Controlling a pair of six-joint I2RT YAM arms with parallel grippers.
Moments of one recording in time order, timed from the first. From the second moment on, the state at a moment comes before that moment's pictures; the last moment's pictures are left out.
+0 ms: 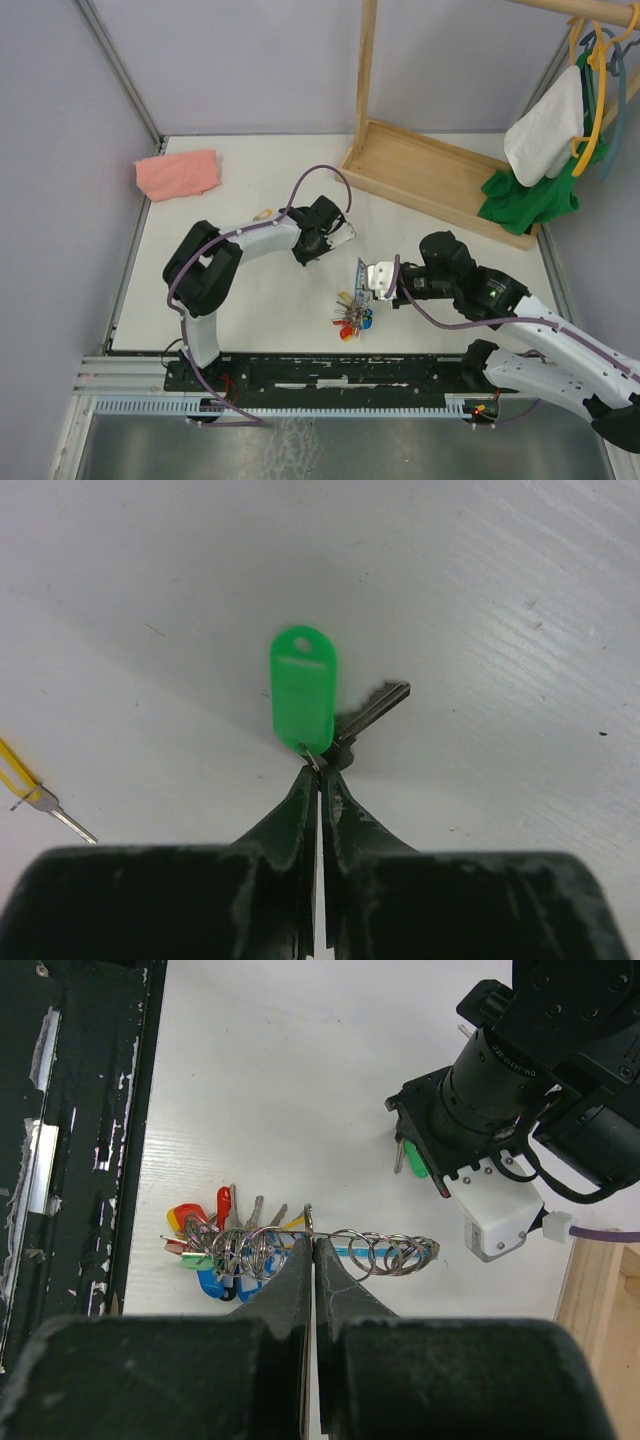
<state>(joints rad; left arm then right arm) -0.71 1.90 1.24 -0.60 -0.14 0.45 0.85 0.84 0.82 -0.50 -0.48 -0.68</state>
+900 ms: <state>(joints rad) -0.71 1.33 0.70 0.09 -0.02 0.19 0.86 0.83 0.78 -0.43 -0.46 -0.65</state>
